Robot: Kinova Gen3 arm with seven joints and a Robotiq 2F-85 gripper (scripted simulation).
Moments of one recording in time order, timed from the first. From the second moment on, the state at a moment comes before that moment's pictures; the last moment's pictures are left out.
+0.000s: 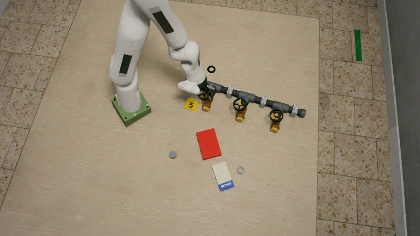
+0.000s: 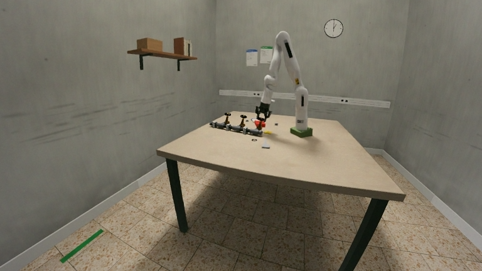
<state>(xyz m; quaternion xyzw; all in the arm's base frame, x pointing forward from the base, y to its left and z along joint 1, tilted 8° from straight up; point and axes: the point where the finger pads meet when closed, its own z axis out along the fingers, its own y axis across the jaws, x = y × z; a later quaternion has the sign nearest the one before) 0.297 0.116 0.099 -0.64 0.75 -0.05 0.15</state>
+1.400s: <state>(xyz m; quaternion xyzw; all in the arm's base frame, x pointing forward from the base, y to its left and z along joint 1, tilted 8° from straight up) 0.297 0.116 0.099 -0.73 0.67 -0.06 0.14</state>
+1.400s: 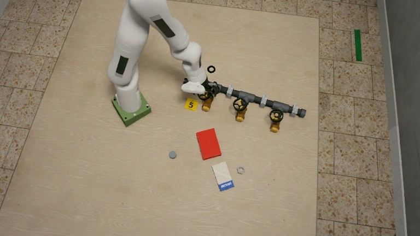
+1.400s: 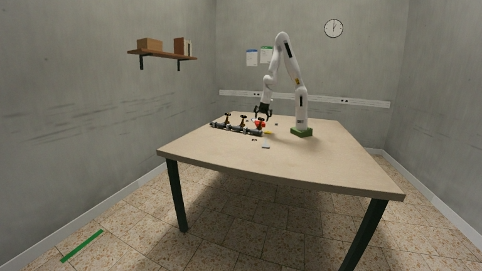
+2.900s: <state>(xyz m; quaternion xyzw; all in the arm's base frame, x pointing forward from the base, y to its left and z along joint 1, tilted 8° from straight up) 0.297 0.116 0.099 -0.55 0.82 -0.02 0.14</state>
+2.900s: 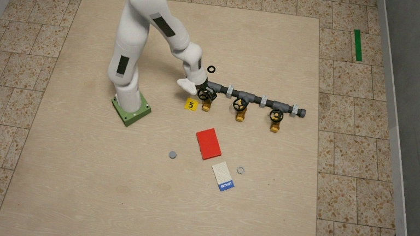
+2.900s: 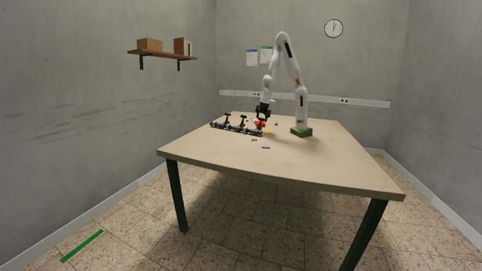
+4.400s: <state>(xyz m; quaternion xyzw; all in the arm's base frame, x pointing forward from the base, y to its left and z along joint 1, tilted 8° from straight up) 0.297 0.116 0.099 0.43 0.89 0.12 0.09</state>
